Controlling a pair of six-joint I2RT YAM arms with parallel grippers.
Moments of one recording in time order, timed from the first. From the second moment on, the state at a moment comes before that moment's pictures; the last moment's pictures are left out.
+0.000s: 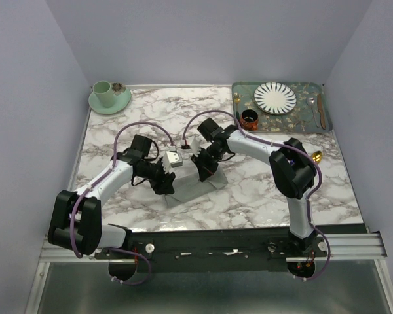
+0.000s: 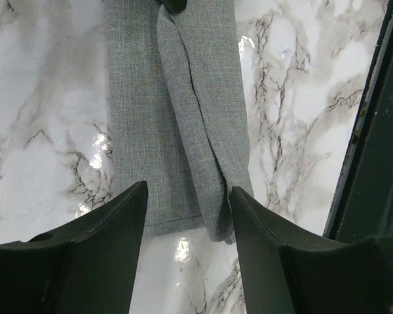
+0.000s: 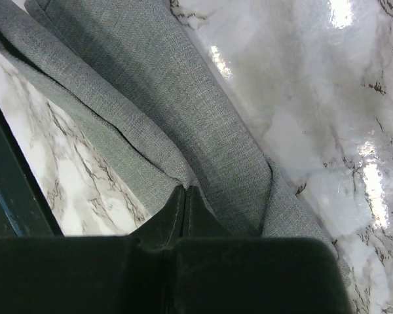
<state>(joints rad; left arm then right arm) -0.28 1.33 0.76 -0.60 0.76 0.73 0.72 2.05 1.52 -0.73 -0.57 -0.37</state>
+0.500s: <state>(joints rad) -0.31 1.46 0.83 -0.59 0.73 0.72 0.71 2.12 1.60 -0.75 -0.57 -0.31</state>
